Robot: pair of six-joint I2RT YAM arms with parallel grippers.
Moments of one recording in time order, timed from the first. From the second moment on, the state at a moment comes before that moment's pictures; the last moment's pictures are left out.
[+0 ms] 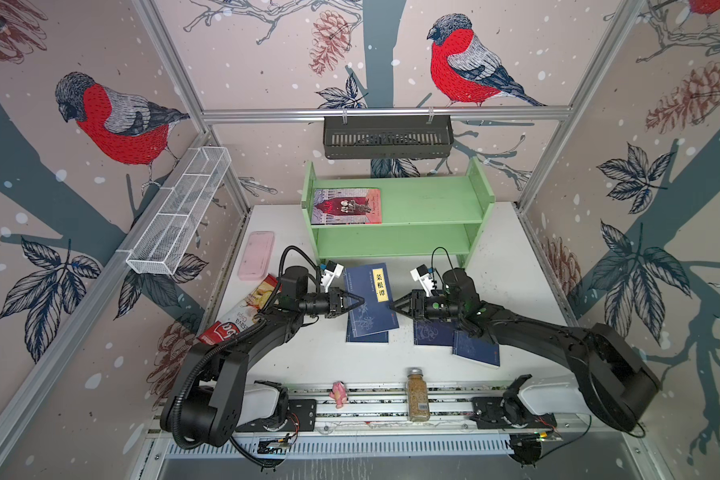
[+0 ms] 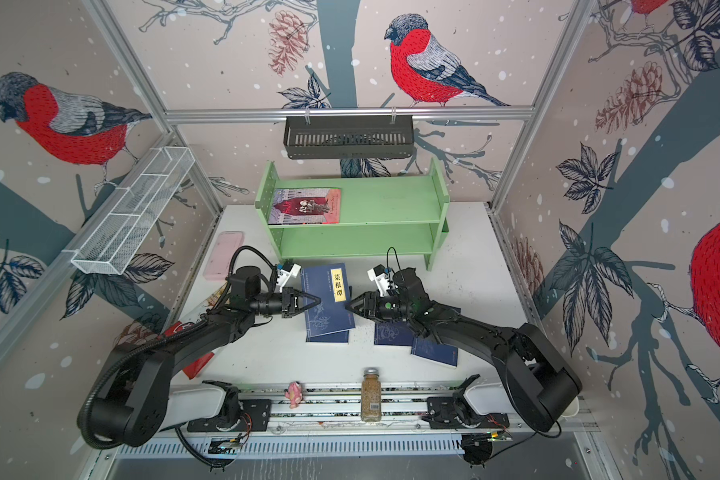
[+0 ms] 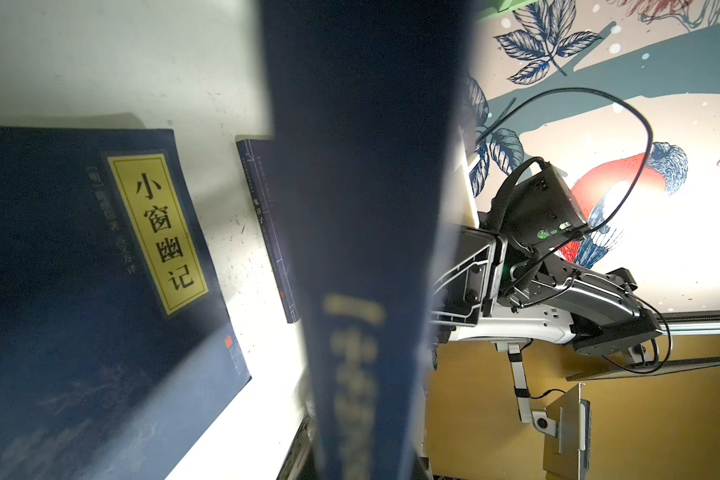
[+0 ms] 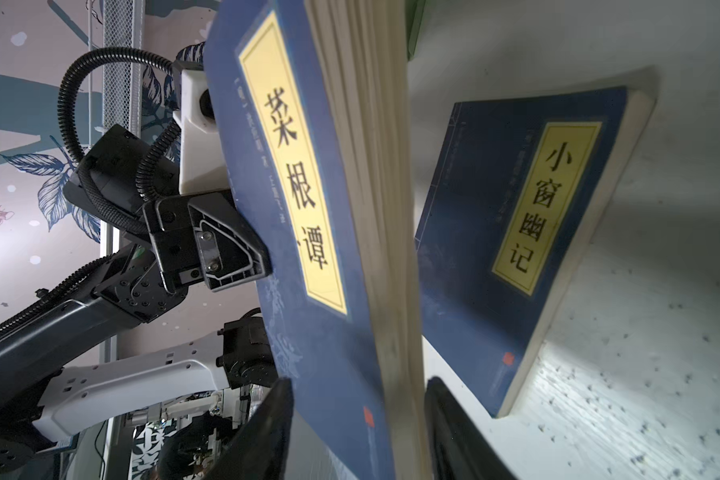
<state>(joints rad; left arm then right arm) -0.23 1.27 0.49 0.27 1.13 -0.78 0.66 1.32 0.56 0.30 -0.69 0.91</state>
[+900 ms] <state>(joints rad) -0.17 1.11 0.49 0.32 1.04 -1.16 1.02 1.14 0.54 0.35 -0.27 1.15</state>
